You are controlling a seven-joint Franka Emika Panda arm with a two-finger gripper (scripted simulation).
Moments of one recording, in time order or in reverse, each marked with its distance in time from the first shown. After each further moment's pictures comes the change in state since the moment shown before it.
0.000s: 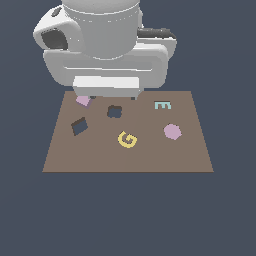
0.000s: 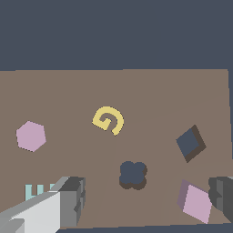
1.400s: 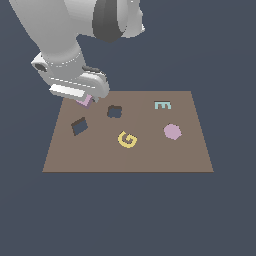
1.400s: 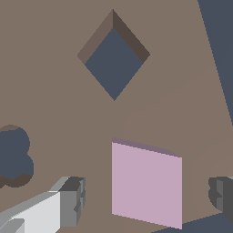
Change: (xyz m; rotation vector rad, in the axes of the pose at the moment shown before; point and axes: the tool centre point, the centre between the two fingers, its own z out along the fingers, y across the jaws) arm -0.106 0.123 0.125 0.013 -0.039 0.258
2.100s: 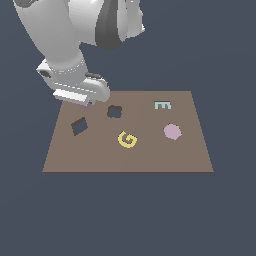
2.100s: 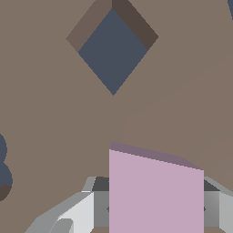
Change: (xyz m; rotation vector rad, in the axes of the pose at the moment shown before) arm -0.001 0.000 0.020 0.001 0.000 0.001
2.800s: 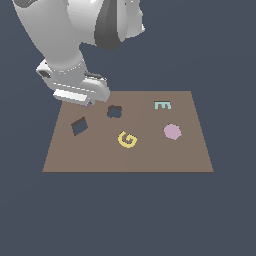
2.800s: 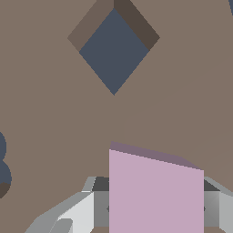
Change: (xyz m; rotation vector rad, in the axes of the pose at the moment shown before) arm 0.000 0.001 0.000 0.000 0.000 -0.017
